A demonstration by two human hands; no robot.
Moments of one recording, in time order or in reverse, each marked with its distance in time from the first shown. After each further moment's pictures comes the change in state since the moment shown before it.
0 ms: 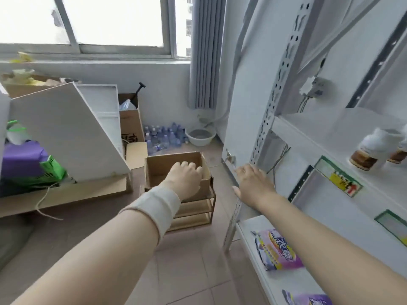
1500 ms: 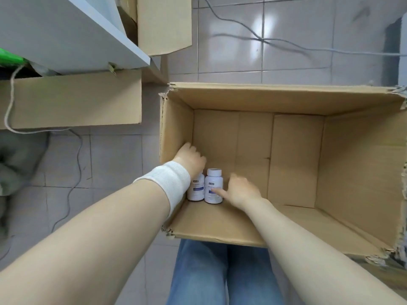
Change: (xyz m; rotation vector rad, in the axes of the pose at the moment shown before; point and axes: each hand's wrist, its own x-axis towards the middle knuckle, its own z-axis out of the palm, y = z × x) left_hand 0.426 -0.269 0.567 -0.092 -0.970 0.192; right_hand 0.558 -0.205 0.490 0.416 -1.202 0.004
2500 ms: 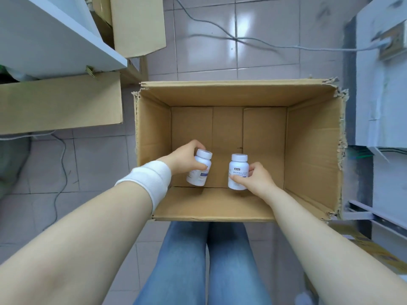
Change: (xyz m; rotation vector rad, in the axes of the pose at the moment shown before) left_hand -0.004 0.027 -0.011 -1.439 0.051 -0.065; right_hand -0.035 0.084 -0.028 0.652 0.195 0.121
